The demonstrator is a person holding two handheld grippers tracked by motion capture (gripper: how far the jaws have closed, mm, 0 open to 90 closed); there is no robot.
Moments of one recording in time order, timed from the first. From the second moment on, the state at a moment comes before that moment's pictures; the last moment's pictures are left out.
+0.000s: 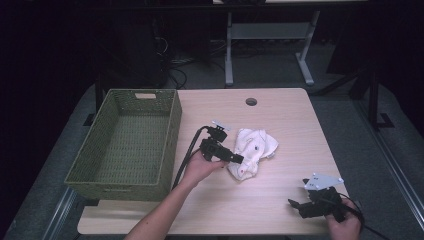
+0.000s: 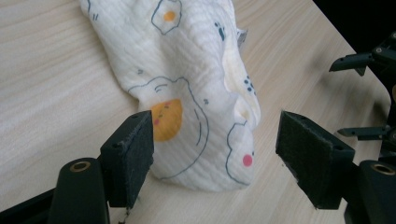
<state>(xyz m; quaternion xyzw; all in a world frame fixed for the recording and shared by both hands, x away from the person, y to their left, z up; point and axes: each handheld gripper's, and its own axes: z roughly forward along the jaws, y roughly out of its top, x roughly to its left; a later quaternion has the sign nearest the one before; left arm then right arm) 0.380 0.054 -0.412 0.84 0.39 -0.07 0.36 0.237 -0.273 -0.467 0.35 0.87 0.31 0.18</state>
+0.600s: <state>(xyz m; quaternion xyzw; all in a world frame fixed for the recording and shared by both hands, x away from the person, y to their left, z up) 0.352 0.063 -0.418 0.85 0.37 -0.06 0.37 0.237 -0.272 -0.467 0.35 0.87 0.31 0.18</state>
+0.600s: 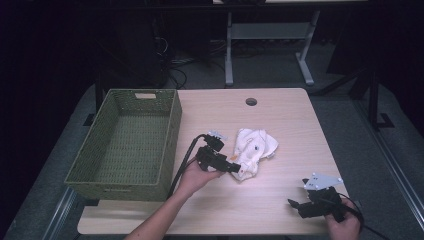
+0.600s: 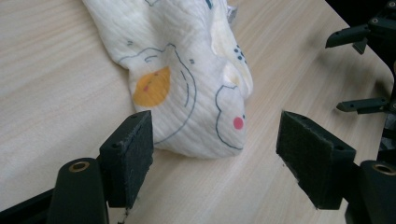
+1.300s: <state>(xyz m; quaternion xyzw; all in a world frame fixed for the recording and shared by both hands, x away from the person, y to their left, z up) 0.328 0.072 -0.424 0.85 0.36 -0.08 0.38 0.237 -0.270 -0.467 0.35 0.87 0.31 0.18</state>
